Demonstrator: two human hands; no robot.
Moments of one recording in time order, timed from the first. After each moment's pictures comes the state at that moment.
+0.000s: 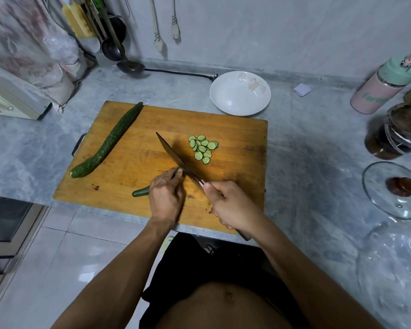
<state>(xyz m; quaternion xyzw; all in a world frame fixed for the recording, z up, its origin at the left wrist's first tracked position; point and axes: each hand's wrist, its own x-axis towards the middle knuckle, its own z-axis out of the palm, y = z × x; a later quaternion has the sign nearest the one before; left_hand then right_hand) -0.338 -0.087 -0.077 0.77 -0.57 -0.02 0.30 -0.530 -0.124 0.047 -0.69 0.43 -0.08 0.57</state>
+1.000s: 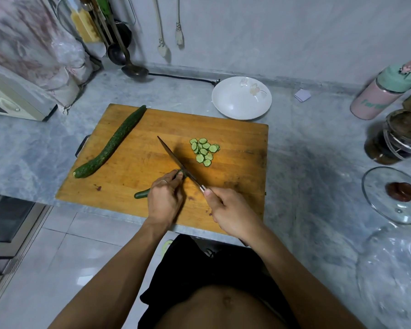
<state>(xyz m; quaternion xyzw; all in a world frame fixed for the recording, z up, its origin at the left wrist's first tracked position) -0.332 -0.084 -0.068 0.77 -0.57 -0.06 0.28 -0.532 -0.114 0.044 -0.72 0.43 -0.10 0.53</state>
